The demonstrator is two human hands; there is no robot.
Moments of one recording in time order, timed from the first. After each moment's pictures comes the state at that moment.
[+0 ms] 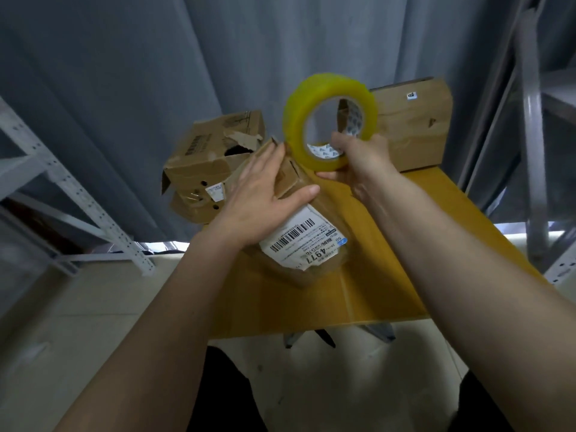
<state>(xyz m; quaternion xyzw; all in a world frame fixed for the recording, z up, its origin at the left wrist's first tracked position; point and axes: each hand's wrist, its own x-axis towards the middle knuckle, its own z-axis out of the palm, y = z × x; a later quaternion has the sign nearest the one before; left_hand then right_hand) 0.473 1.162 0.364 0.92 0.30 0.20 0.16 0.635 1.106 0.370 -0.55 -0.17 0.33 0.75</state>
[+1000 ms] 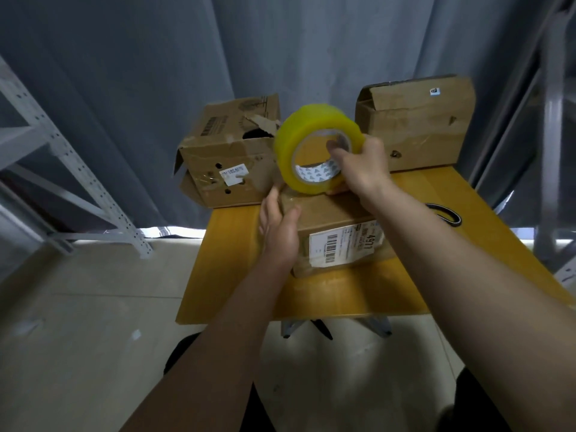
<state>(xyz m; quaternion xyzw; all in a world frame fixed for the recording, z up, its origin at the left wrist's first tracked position) 0.469 1.140 0.279 0.63 0.44 0.36 0.53 0.603 1.117 0.351 -0.70 -0.33 0.18 0.61</state>
